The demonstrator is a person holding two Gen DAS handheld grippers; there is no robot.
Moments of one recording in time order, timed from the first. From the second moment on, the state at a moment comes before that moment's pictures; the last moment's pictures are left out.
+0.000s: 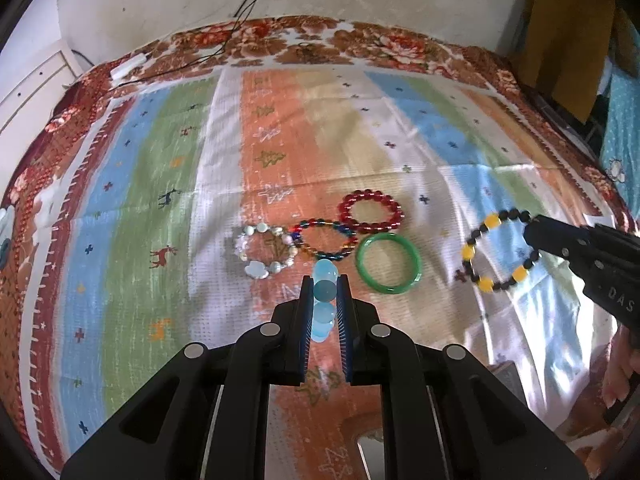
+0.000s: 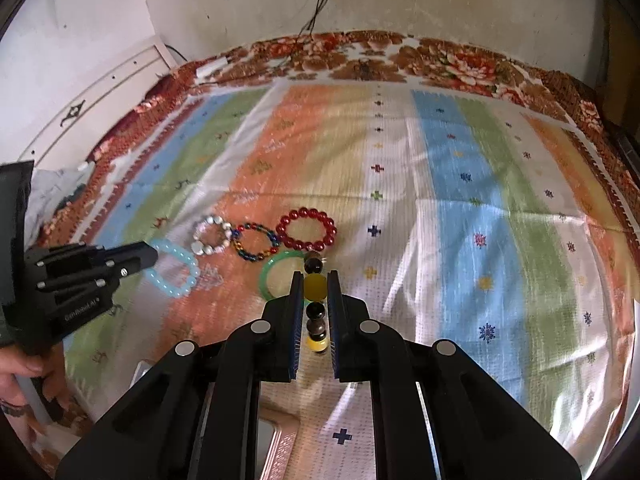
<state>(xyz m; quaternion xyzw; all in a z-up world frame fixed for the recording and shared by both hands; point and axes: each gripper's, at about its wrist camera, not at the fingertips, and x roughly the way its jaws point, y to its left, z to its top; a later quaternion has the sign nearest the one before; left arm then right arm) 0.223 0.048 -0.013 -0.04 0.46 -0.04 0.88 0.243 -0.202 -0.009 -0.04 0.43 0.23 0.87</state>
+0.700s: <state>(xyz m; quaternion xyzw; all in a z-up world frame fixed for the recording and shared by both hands) 0.187 0.046 0.003 -0.05 0.44 -0.05 0.89 0.205 -0.208 0.012 -0.04 0.41 0.25 0.88</state>
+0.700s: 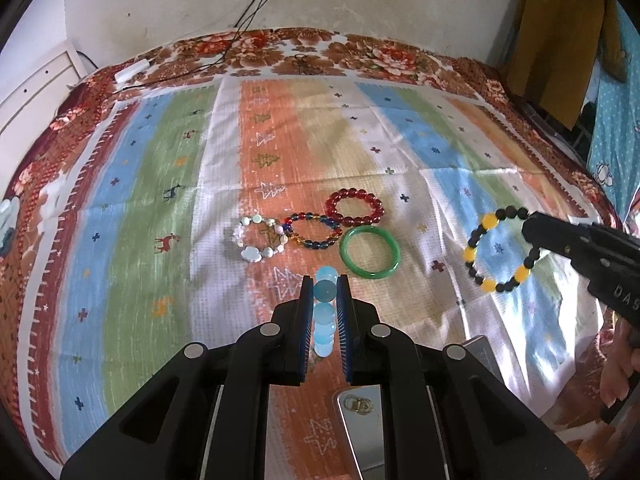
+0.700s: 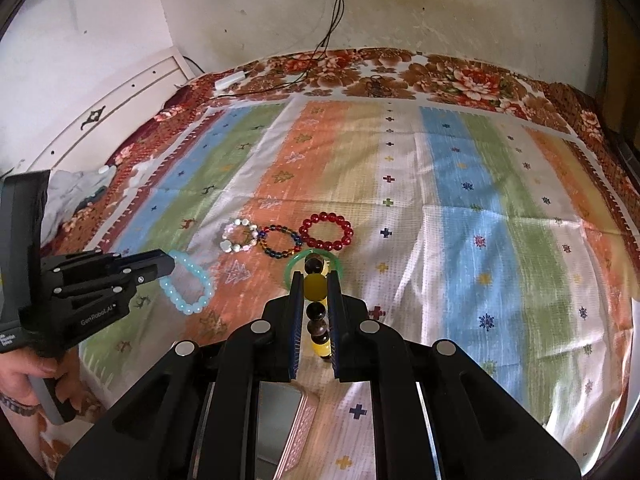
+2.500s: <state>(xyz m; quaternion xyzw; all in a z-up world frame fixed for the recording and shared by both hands) 0.122 0.049 0.002 -0.08 0.43 0.00 0.90 0.144 -0.201 0.000 -0.07 0.41 0.29 0.86</state>
